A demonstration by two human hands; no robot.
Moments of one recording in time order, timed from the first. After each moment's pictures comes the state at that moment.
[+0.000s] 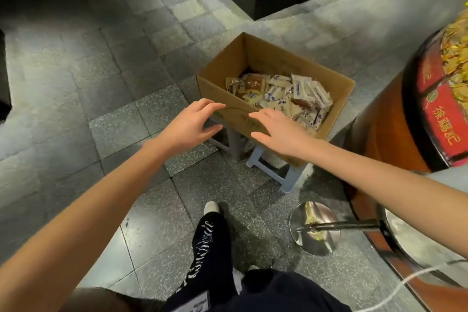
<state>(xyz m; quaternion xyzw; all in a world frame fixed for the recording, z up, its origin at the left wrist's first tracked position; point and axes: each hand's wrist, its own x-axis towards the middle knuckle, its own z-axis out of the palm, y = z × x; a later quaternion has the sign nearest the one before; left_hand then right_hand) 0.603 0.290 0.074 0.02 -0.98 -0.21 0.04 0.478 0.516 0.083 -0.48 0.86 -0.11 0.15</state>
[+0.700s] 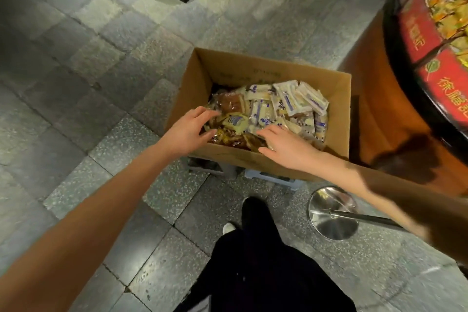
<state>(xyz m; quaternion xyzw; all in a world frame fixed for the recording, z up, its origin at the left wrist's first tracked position) 0.314 0.133 0.014 -0.11 -0.96 -0.22 -0.12 0.296 0.404 0.012 -0.28 0.92 -0.14 0.25</state>
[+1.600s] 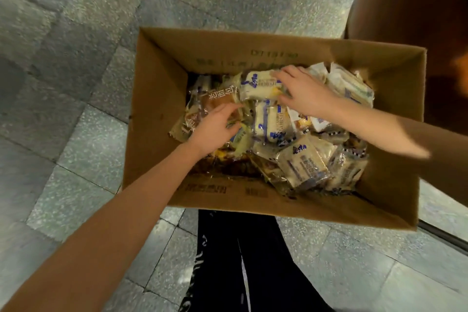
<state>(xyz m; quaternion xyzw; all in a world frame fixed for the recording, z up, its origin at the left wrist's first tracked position) 0.094 0.167 -0.192 -0.08 -0.89 -0.35 -0.28 0.021 0.406 -0.170 -0.20 0.94 -0.11 0.26</state>
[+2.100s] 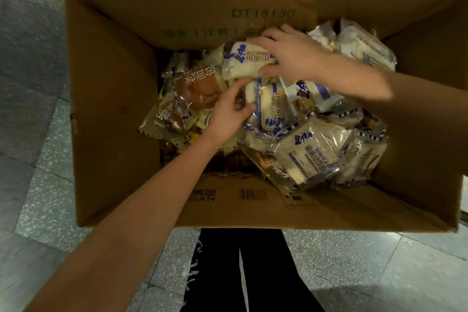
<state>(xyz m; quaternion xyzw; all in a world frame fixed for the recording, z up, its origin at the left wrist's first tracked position) 0.090 0.225 -0.280 0.05 -0.77 -0.57 -0.28 -0.017 0.408 -0.251 -0.24 0.93 -0.05 0.26</state>
